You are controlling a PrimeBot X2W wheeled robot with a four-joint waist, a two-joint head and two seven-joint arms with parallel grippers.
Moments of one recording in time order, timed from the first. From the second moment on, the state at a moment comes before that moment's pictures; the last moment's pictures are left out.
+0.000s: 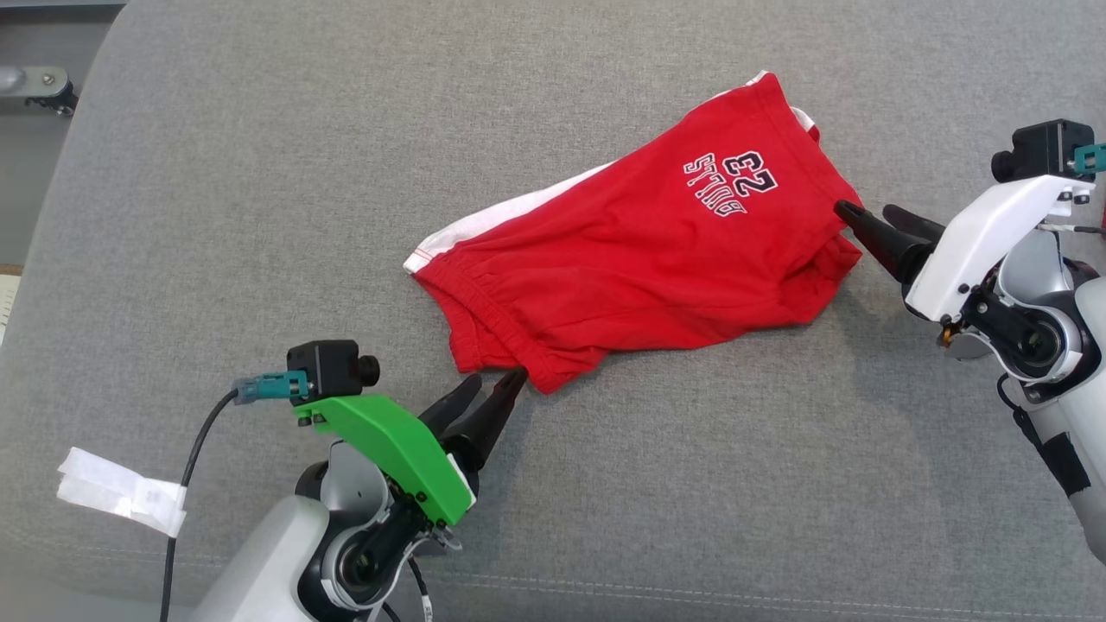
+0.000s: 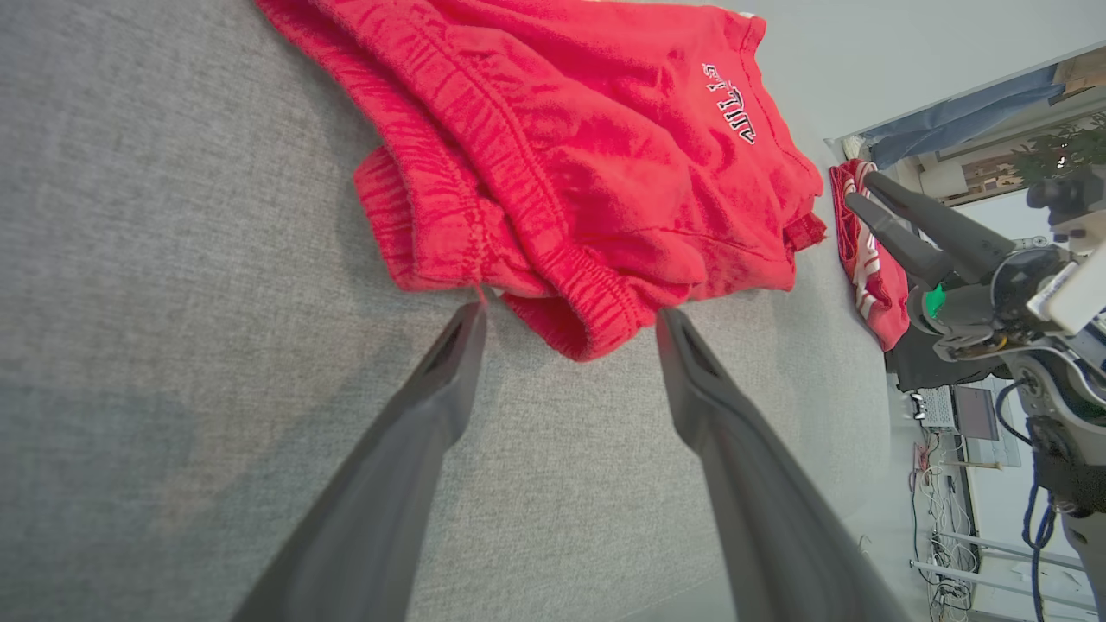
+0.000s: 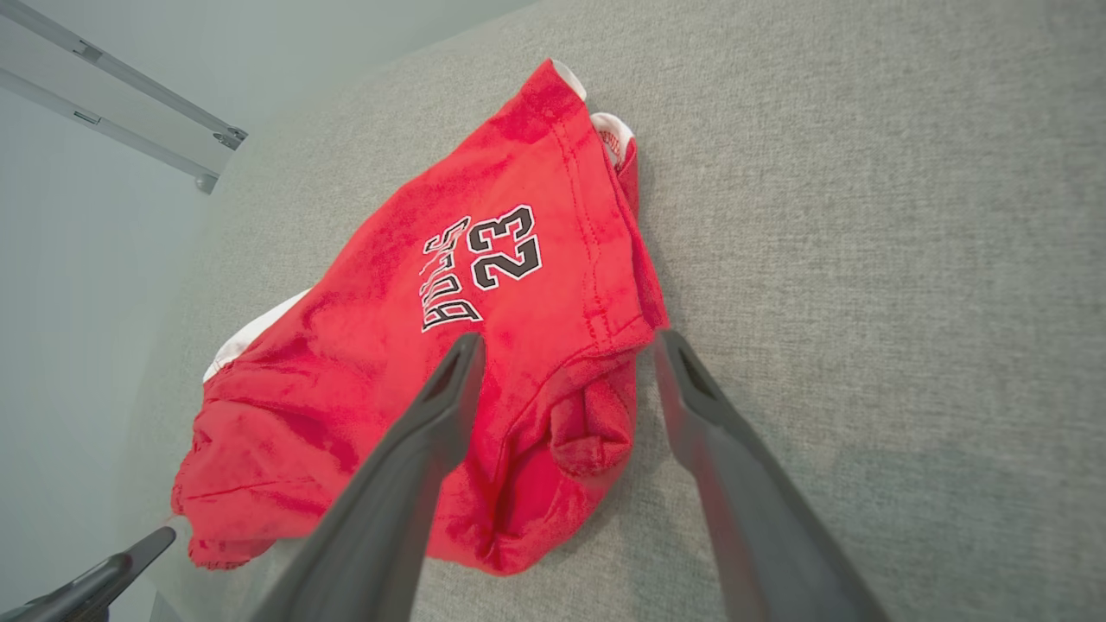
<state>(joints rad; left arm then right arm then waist) -0.27 0.17 -0.57 0.05 -1.16 0.12 0.24 -0.50 -0.41 0.36 0.30 0.92 -0.01 0.46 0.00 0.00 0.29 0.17</state>
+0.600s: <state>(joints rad) -0.36 0.13 -0.56 0.13 -1.12 0.12 0.27 -0.50 -0.42 0.35 0.29 0.92 -0.04 0.47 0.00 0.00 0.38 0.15</state>
